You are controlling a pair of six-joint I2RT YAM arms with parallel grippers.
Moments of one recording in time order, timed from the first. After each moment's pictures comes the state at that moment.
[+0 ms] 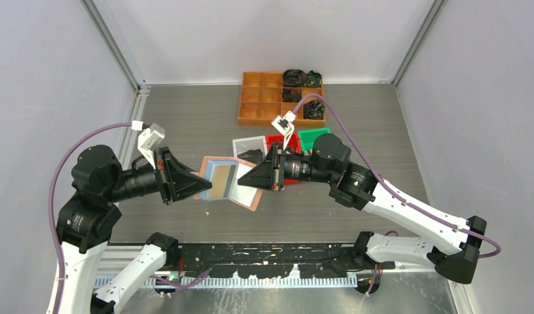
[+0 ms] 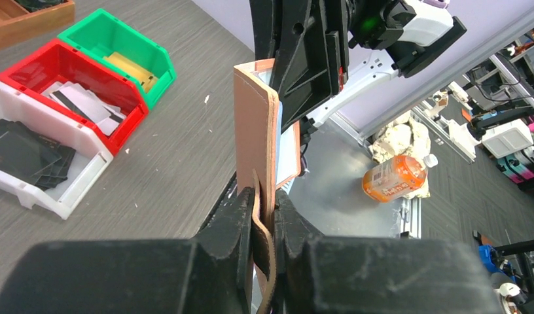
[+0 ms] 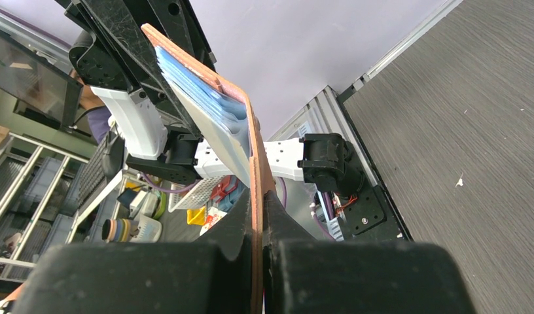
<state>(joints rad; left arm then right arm) -0.35 0.69 1.30 -0.79 0.87 -0.39 1.00 1.06 1.08 -0.03 -0.44 0.82</state>
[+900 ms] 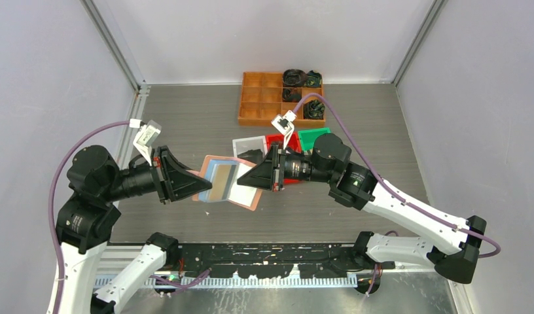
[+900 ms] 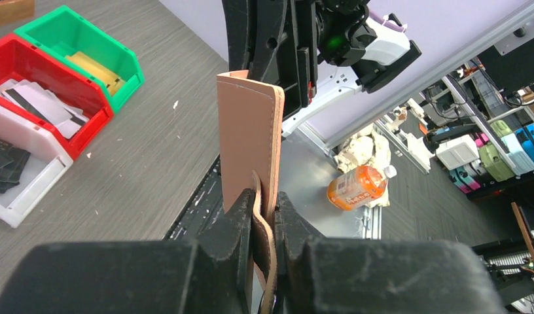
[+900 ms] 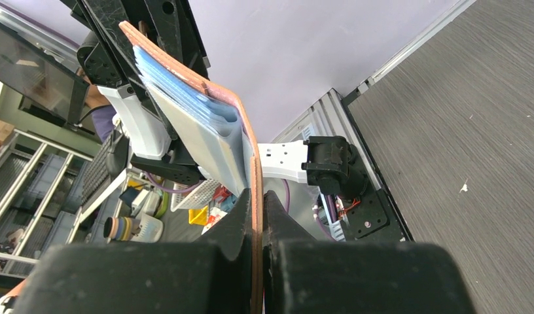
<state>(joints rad) -0.35 0.69 1.30 -0.73 0.91 -0.54 1.00 1.06 1.08 -0.01 -0.45 0.82</state>
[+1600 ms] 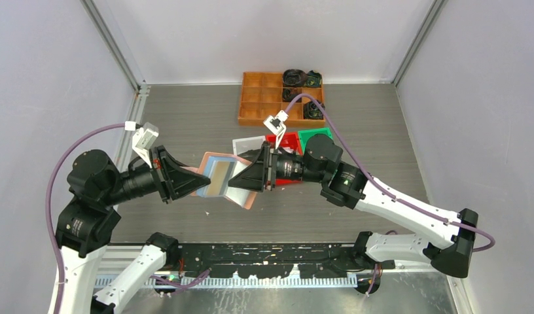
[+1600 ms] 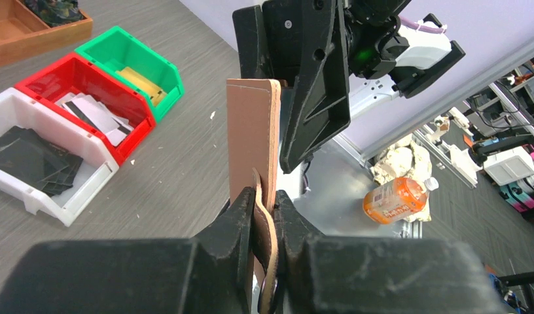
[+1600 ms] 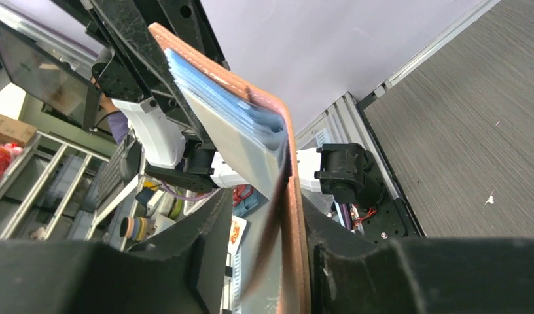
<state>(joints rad) -0.35 0.66 1.27 -0.72 0.82 -0.47 1.03 1.11 1.08 0.08 -0.45 0.87</state>
